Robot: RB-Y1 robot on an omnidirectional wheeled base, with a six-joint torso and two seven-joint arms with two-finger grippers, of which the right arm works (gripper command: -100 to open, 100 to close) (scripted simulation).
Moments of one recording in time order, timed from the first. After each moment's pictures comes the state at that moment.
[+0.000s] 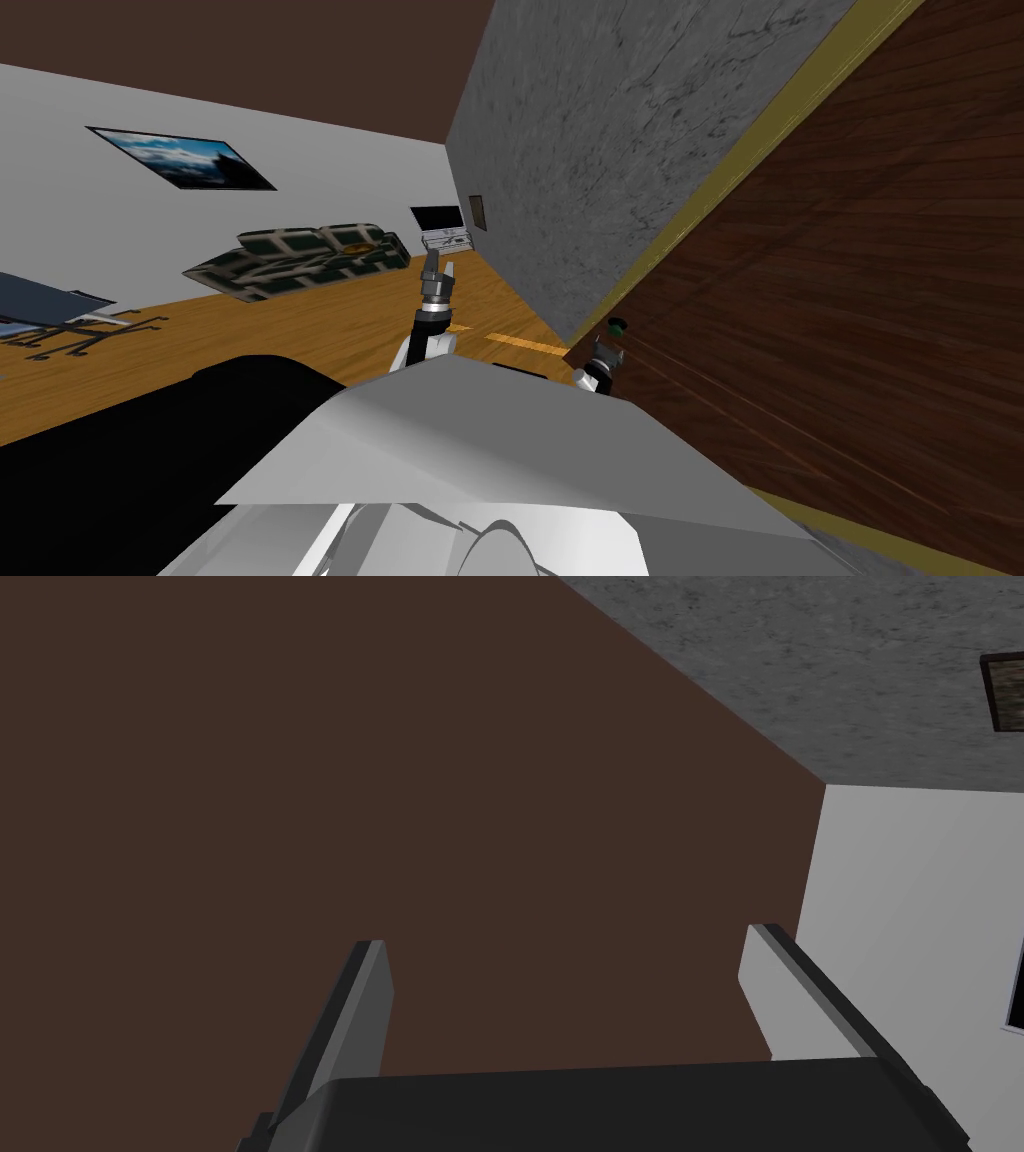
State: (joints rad) arm -0.04 -0.05 -0.25 -0.77 -0.57 -0.82 -1.19
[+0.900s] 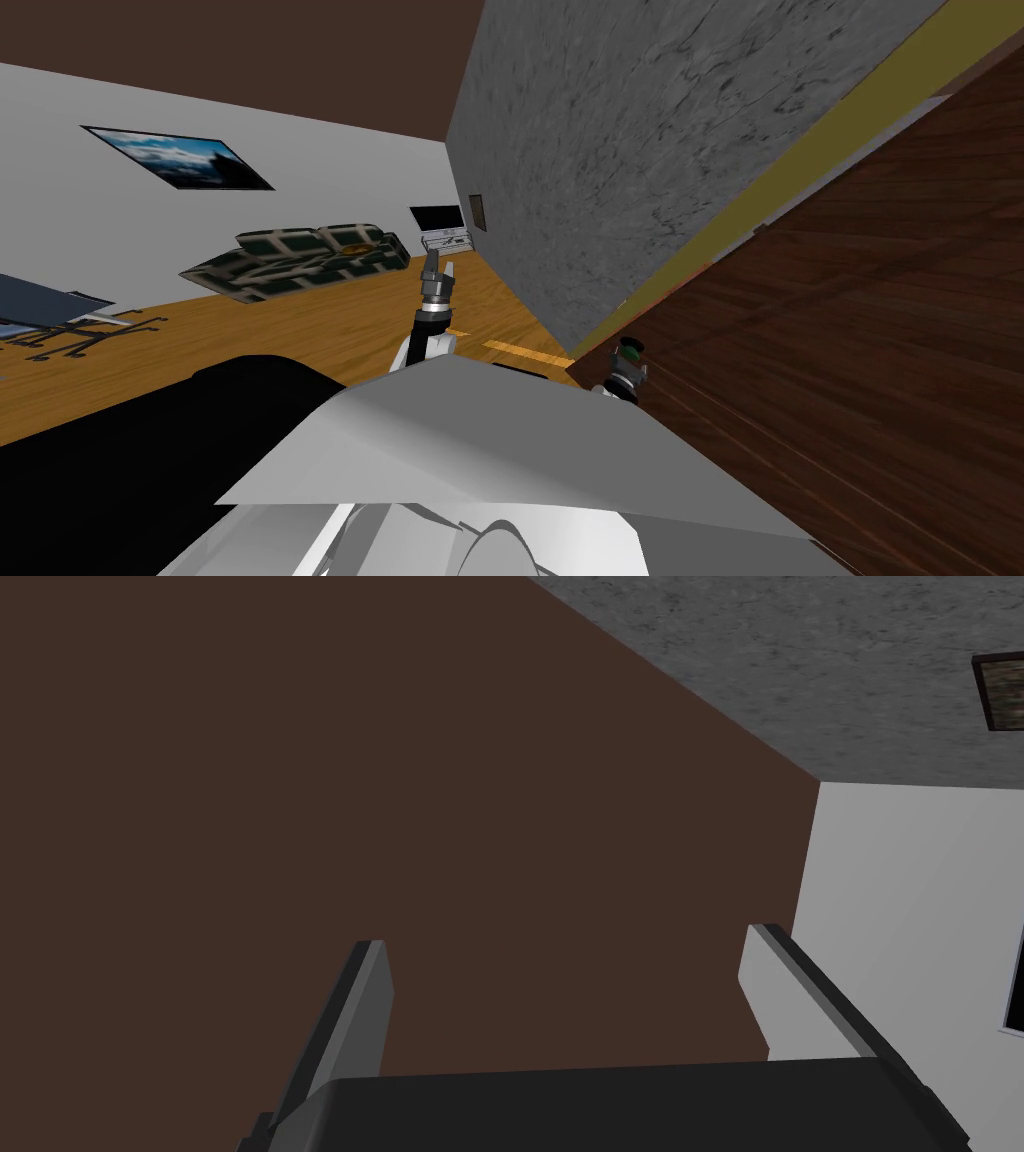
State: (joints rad) arm 0.04 -0.19 -0.24 -0.74 -0.57 -0.83 -1.35
